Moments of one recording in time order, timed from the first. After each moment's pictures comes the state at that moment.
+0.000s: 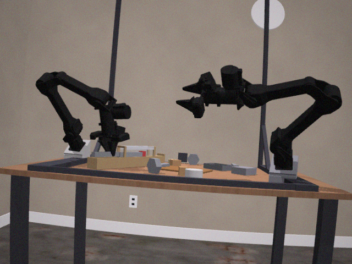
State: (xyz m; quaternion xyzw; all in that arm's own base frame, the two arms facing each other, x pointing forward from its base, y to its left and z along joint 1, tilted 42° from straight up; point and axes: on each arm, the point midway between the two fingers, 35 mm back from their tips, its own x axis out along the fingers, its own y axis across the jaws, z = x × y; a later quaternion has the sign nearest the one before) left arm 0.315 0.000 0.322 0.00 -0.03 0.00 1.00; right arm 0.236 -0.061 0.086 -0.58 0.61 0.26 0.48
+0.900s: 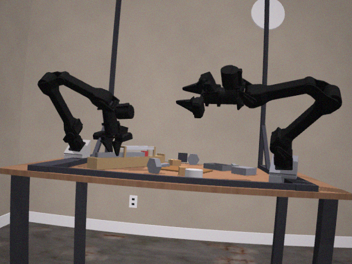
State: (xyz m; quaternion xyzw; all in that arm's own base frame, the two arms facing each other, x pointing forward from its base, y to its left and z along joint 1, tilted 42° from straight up) left arm 0.315 0.000 0.322 0.00 -0.03 0.00 1.00; right arm 0.242 -0.048 0.077 -0.58 0.61 0.26 0.48
